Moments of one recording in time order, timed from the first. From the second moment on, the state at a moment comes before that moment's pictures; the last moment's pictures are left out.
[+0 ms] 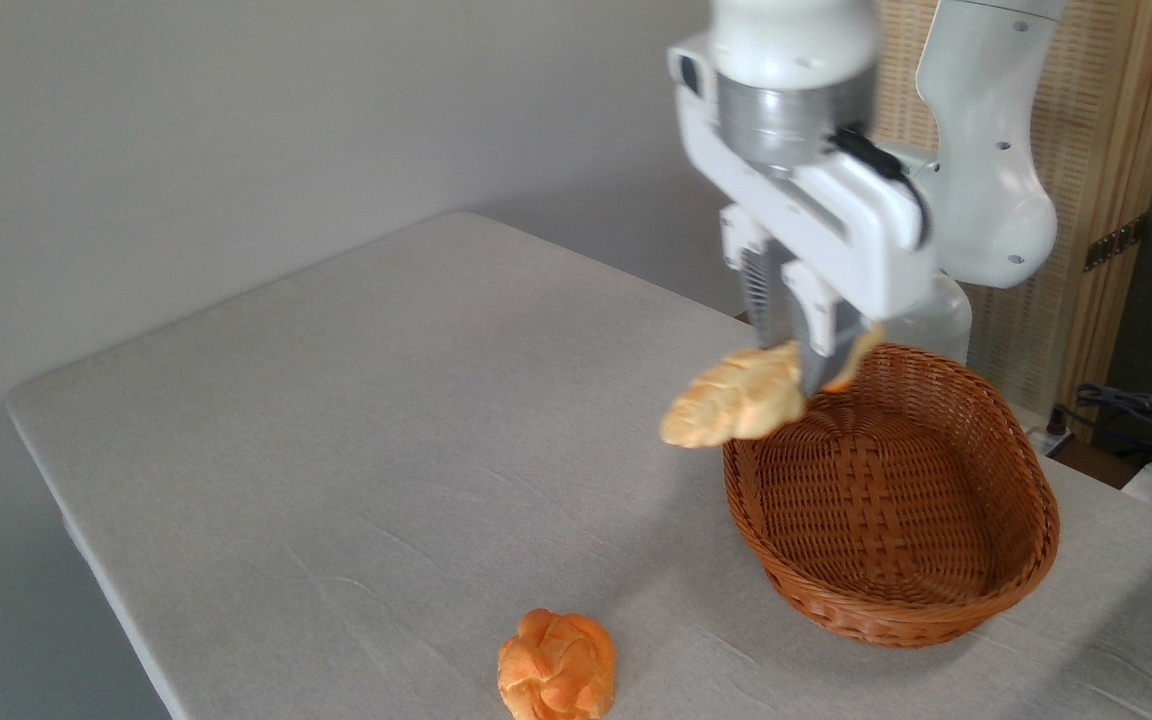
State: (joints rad) arm -0.10 -0.37 0.42 -2.03 0.05 1.46 1.36
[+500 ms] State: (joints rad) arm -0.12 -0.37 0.44 -2.12 0.25 1.46 1.75
